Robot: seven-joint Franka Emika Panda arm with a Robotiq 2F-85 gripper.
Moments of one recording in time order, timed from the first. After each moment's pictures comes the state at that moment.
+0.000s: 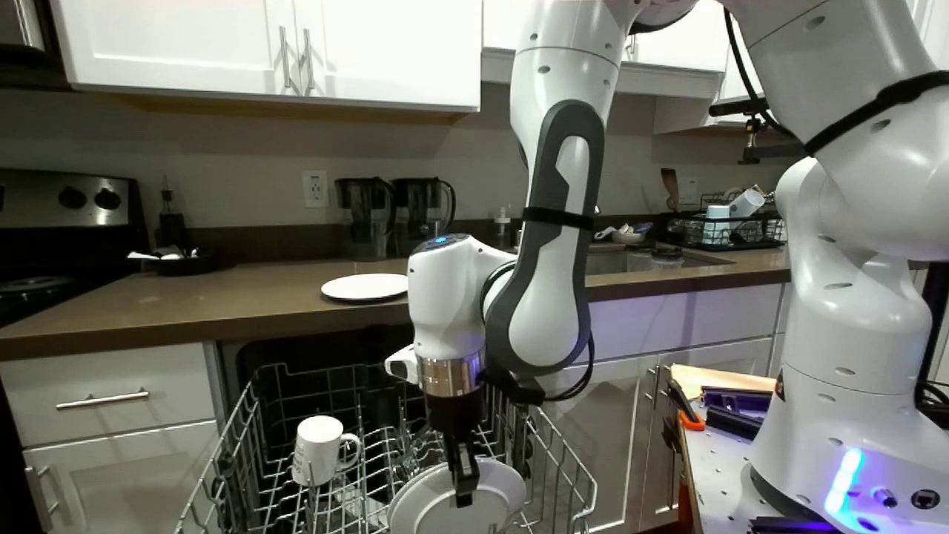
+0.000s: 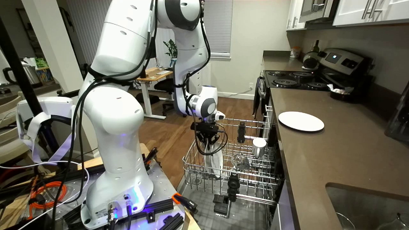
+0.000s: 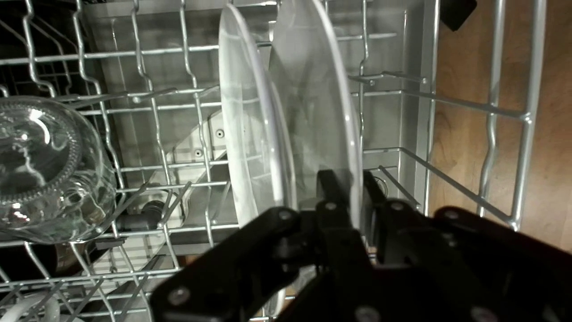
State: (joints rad) arm 0.16 0.47 0.08 -2.49 -0.25 2.90 -0.13
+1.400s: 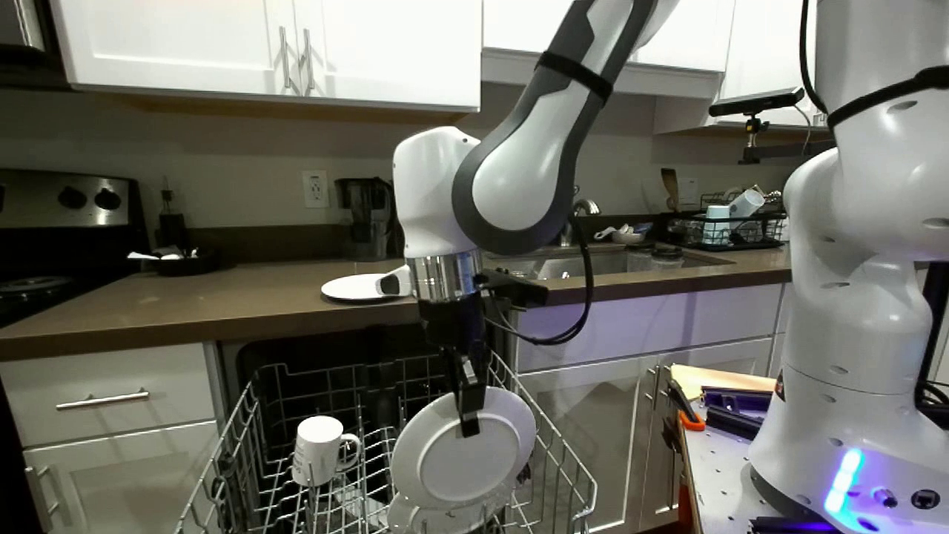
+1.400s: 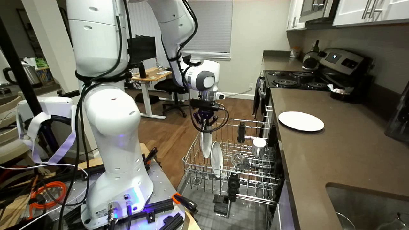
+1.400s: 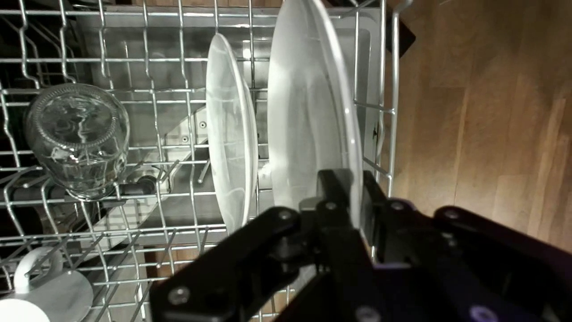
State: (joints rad) arm 0.07 0.13 0.23 -2.53 0.01 2.53 -0.39
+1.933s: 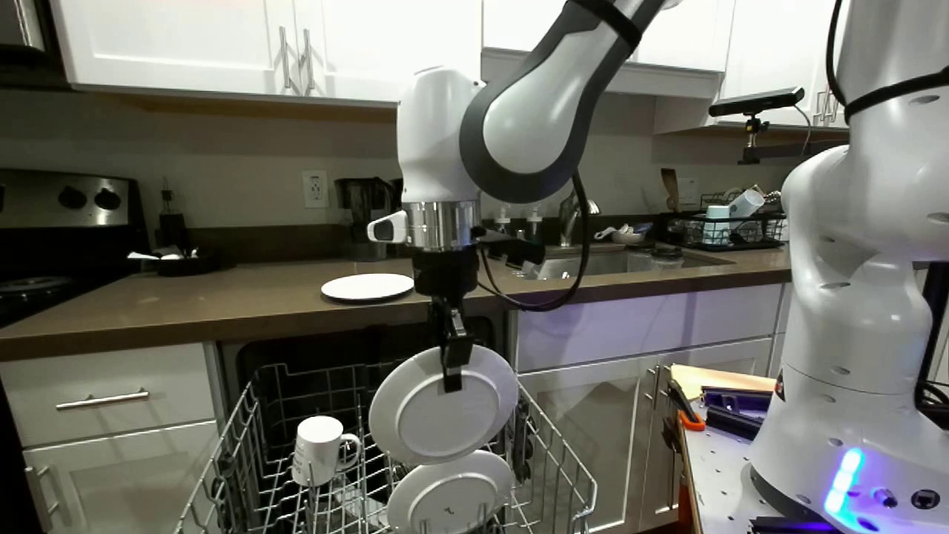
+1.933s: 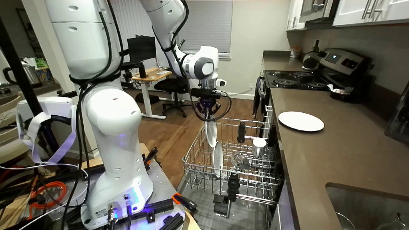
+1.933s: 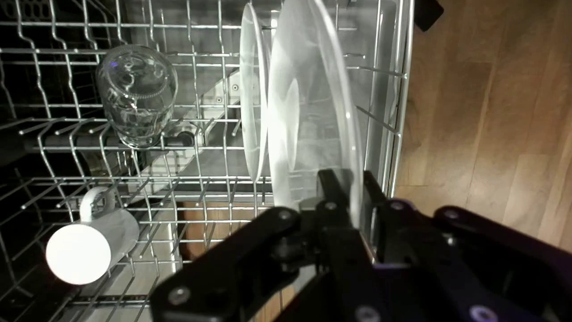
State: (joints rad) arm 0.09 -0.02 0.20 -2.54 -0.01 2.50 -0.39
